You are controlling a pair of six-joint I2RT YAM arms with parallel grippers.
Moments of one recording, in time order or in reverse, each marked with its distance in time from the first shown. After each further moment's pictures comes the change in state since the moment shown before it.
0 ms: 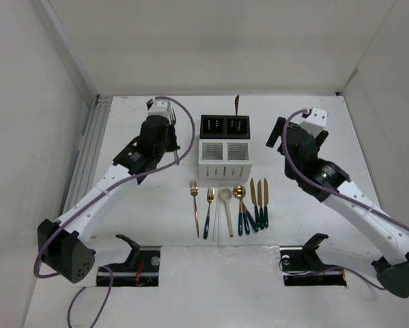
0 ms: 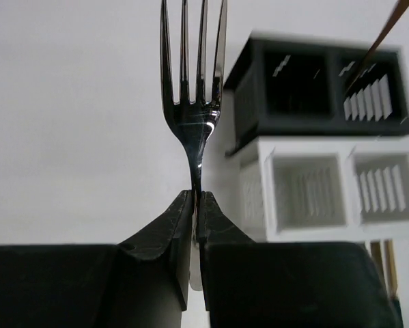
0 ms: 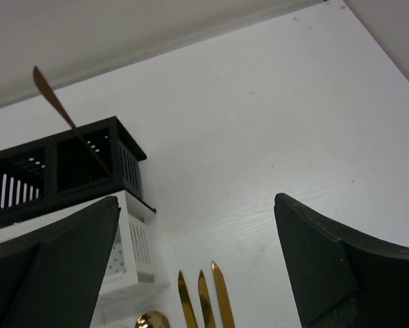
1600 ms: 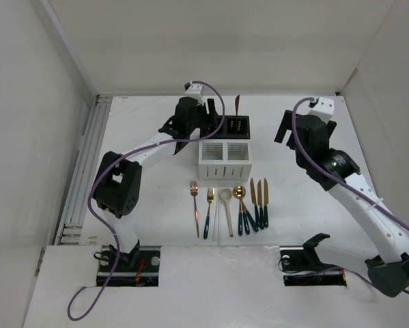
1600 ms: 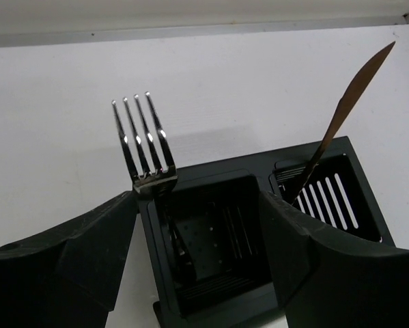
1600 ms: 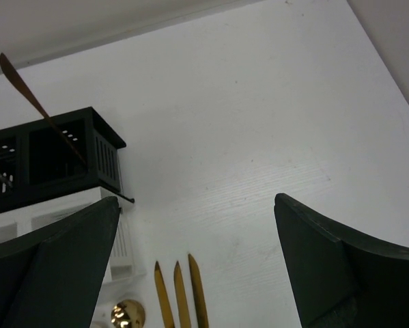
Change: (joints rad) left arm 0.031 0.632 0.278 0.631 0.213 0.105; right arm -0.192 0.055 0.105 -0.109 -0.193 -0.077
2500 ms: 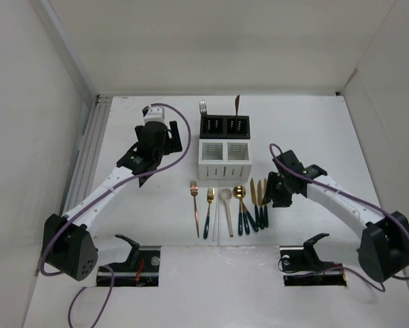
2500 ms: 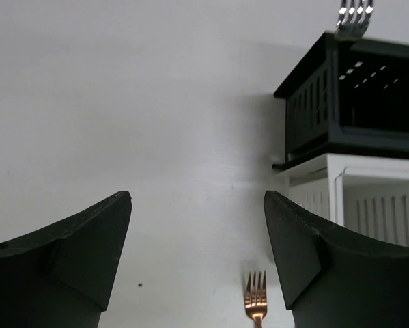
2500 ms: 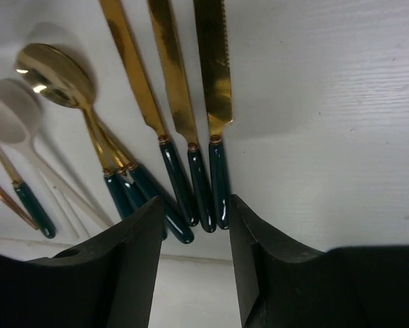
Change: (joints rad) left arm 0.041 -0.600 -0.356 -0.416 -0.290 -0.025; right arm -0.069 0.108 -0.399 -0.248 -0.767 0.300
